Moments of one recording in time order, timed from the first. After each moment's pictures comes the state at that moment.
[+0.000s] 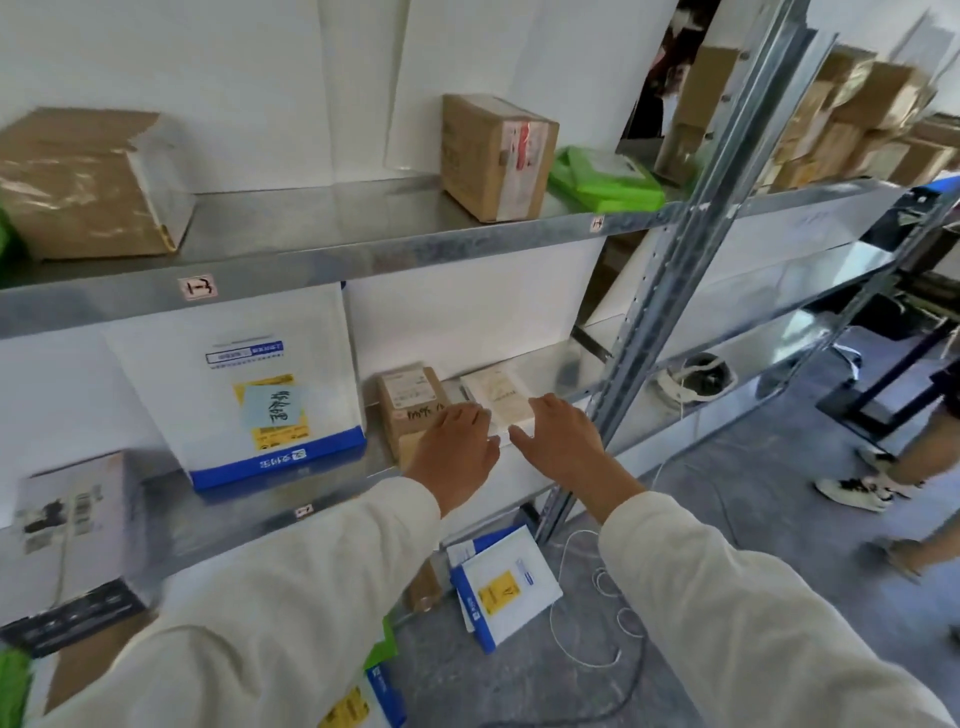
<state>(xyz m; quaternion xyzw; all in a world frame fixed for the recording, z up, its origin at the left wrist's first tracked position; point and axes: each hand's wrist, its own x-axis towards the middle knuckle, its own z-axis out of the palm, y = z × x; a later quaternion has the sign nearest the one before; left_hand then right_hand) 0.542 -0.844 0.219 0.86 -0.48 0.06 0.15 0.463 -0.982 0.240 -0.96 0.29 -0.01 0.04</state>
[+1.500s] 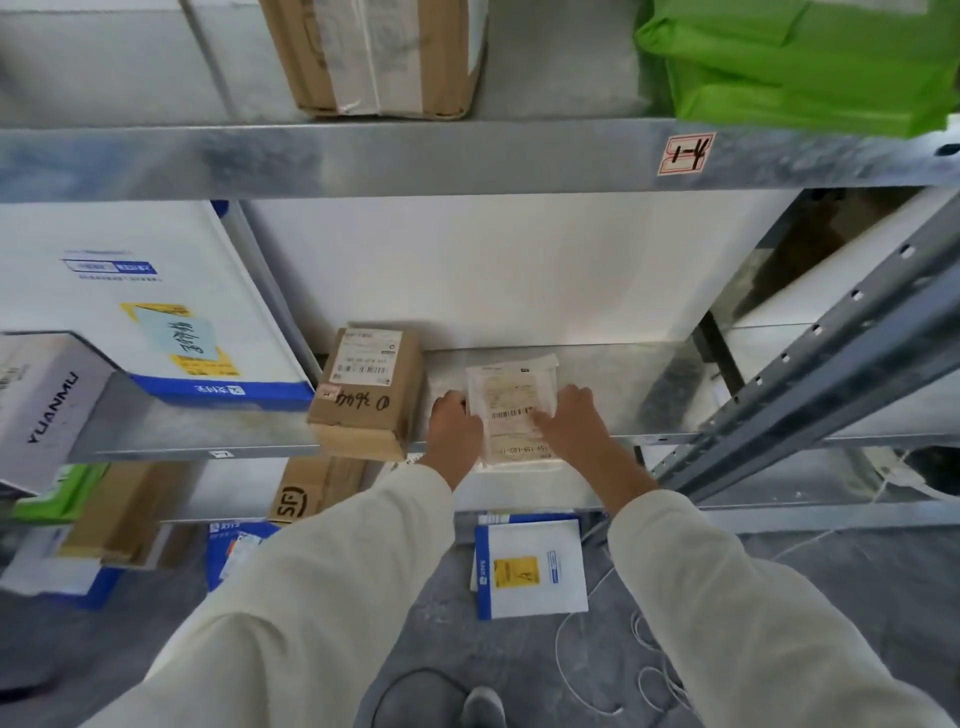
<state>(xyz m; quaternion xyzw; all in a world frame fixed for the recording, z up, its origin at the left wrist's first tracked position) 0.634 -1.050 0.094 0.88 0.11 -0.16 0.44 0.623 -1.205 0.088 -0.91 0.22 0.12 0.34</state>
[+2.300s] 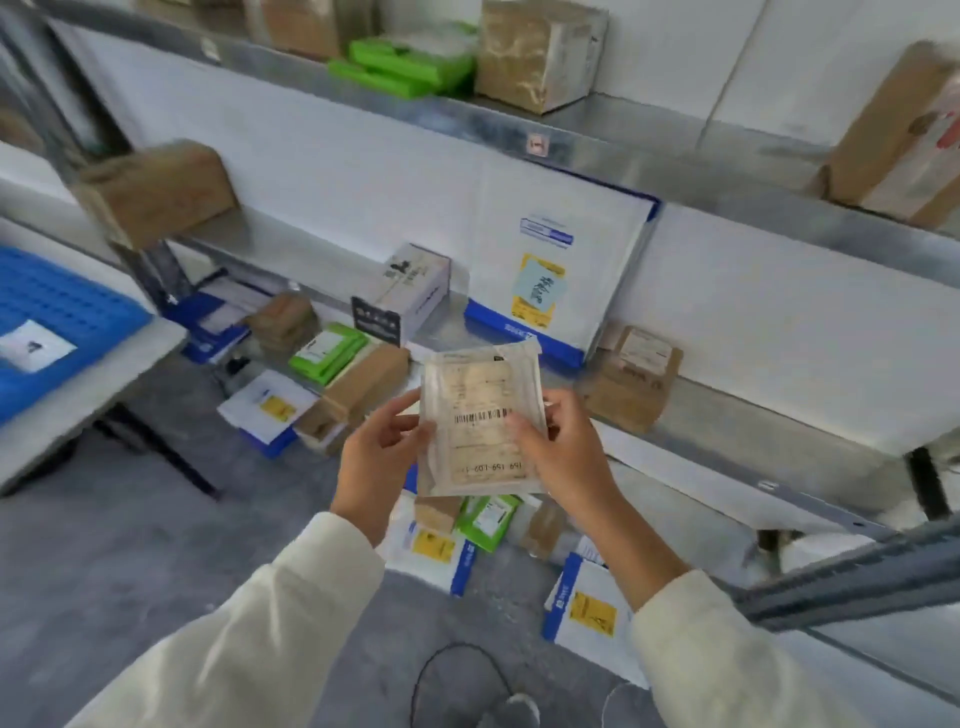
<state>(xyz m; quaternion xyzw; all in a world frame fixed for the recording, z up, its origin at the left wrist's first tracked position) 0.354 -0.689 0.209 0.65 0.21 0.11 0.73 0.423 -0.874 0.227 -0.84 -0.08 0.08 0.53</state>
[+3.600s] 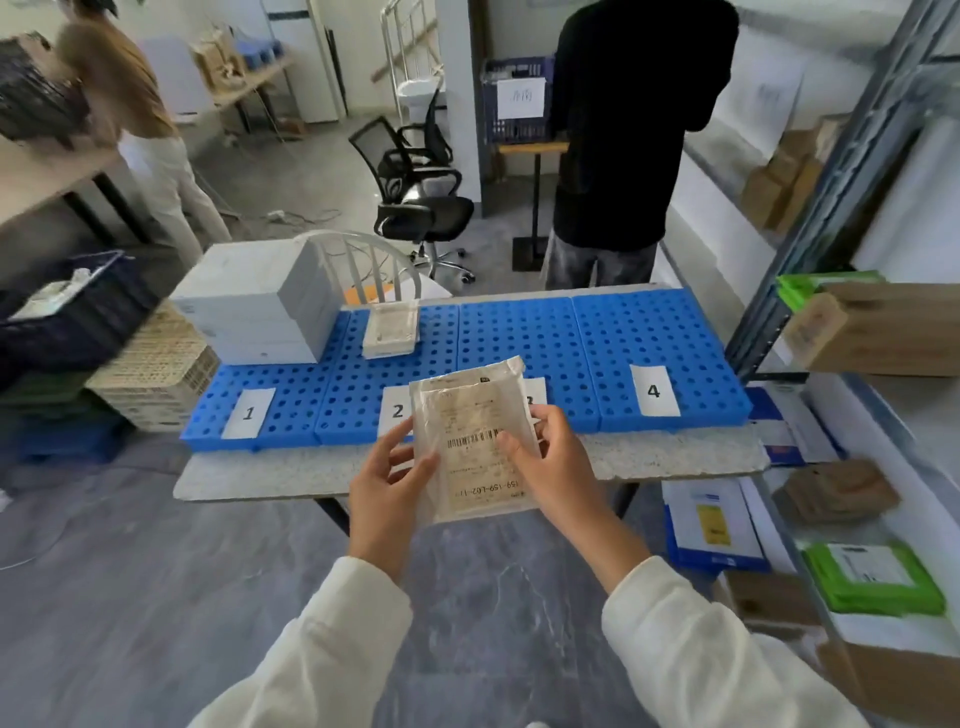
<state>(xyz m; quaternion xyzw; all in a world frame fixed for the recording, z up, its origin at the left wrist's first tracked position) 0.050 -0.244 0.237 0.39 0.55 0.53 0.51 0.227 -0.229 0.220 -0.59 -0.53 0.39 0.46</state>
